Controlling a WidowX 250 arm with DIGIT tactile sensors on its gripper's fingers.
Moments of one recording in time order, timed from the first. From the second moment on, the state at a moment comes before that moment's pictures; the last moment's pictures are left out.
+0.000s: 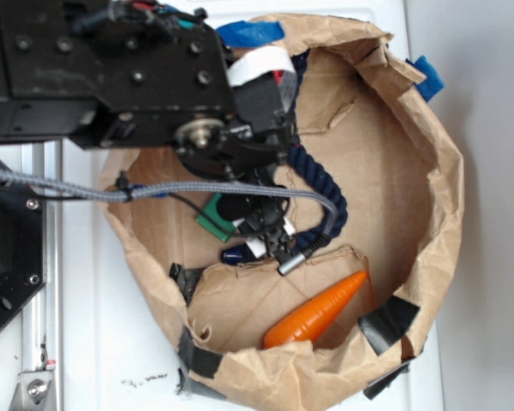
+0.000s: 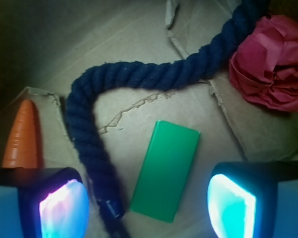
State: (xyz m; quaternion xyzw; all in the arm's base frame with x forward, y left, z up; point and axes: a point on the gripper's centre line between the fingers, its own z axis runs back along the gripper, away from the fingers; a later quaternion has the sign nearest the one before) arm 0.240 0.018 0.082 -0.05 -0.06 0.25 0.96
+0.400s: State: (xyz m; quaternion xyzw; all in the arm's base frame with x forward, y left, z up) arm 0.240 0.020 0.073 -0.04 -0.06 0.25 0.97
